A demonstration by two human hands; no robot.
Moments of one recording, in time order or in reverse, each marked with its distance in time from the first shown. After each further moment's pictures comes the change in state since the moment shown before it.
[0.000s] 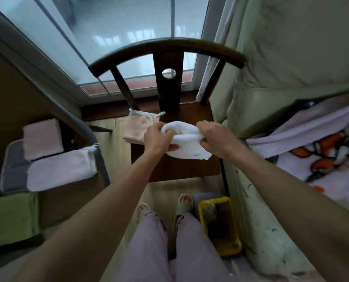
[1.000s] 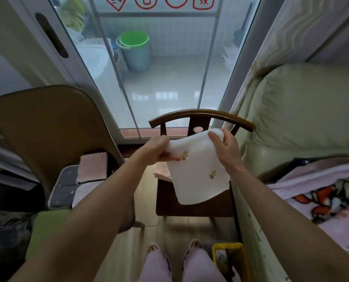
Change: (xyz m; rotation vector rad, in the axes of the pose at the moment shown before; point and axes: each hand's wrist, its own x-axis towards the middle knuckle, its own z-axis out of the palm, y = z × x) left_hand -0.077 0.125 -0.166 -0.149 -0.134 -0.238; right_hand 0.010 -0.132 -0.133 1.029 0.488 0.270
